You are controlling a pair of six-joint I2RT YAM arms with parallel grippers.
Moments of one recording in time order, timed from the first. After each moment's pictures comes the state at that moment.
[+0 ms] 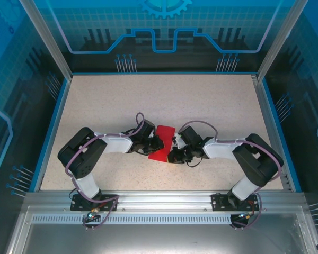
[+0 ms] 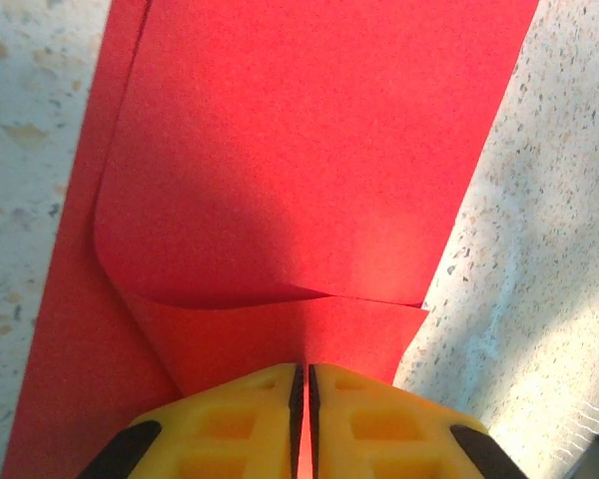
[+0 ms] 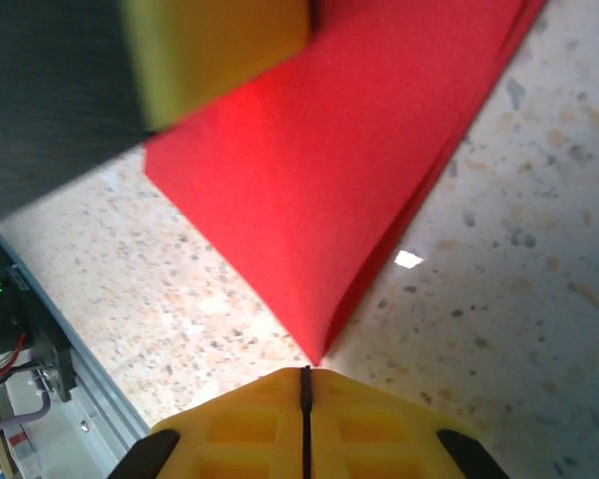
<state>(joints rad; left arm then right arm) -0.62 1.75 0.78 0.03 0.33 -0.98 0.68 1.59 0.67 -0.12 -0.54 0.69</state>
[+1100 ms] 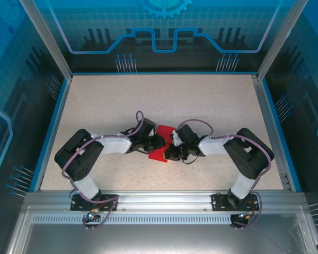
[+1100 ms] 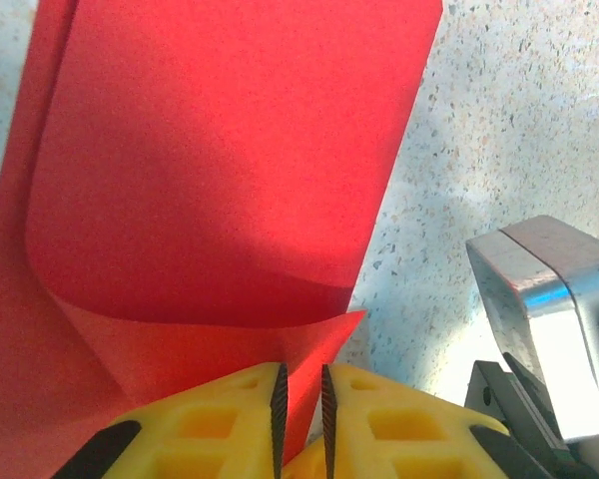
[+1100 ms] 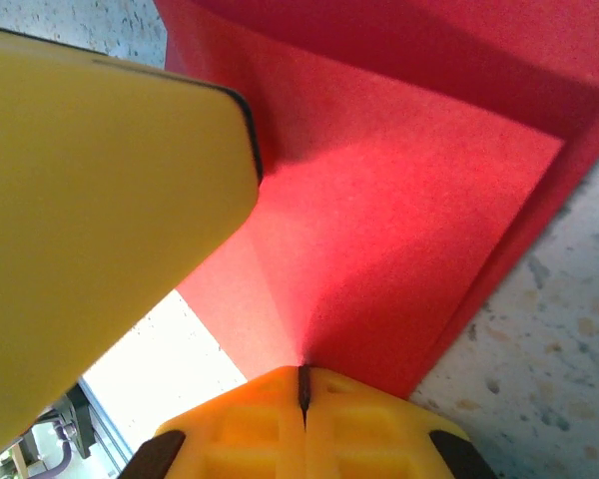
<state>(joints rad) -0.63 1.71 0.78 0.06 0.33 -0.98 0.68 1.73 0.71 0.00 -0.53 0.77</state>
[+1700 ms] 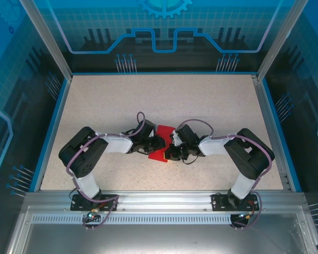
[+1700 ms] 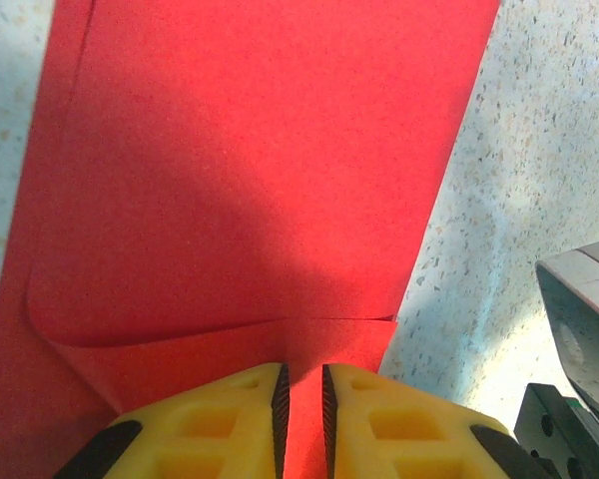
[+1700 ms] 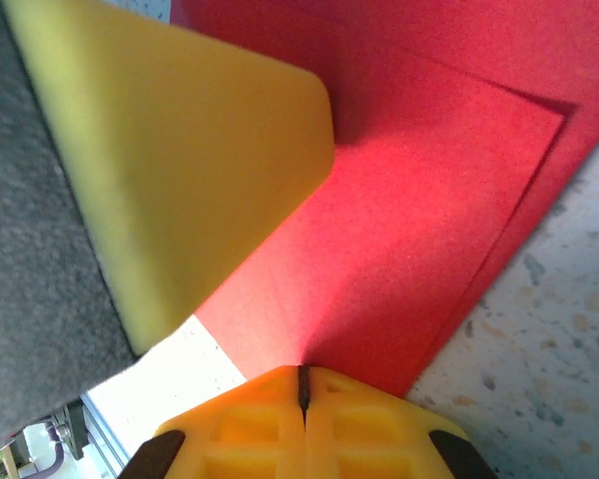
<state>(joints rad) -0.61 1.76 0.77 0.11 0.34 -0.95 0.68 1.72 0.71 -0.01 -0.52 0.75</state>
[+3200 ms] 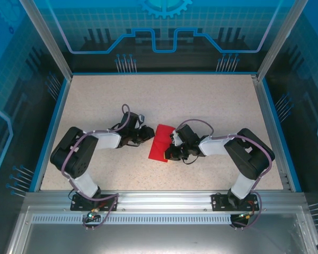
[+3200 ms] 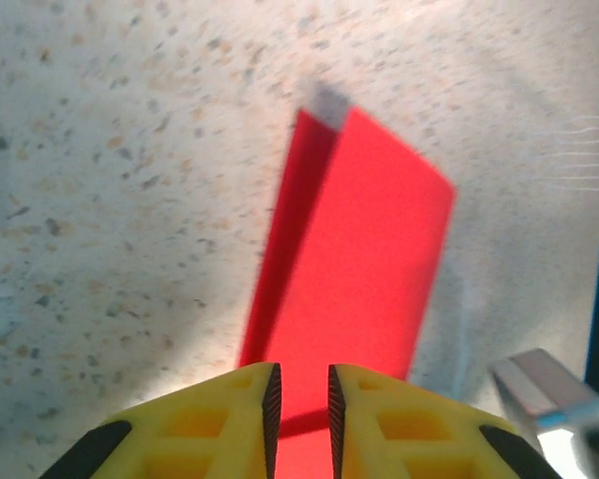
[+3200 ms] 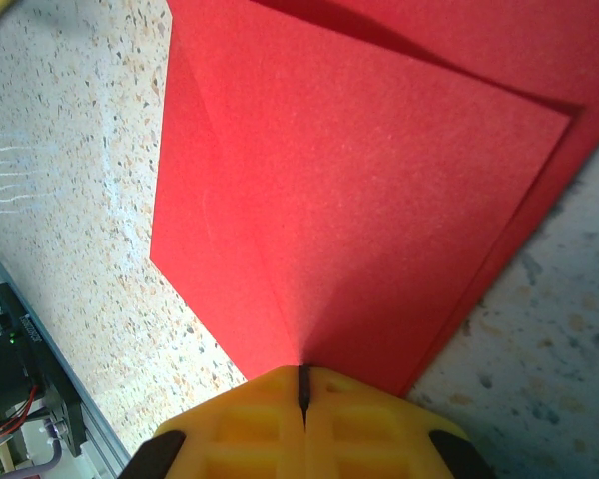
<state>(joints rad) -0.41 1.68 0.73 0.16 0.42 -0.86 0.68 1.72 0.71 -0.01 -0.53 0.74</state>
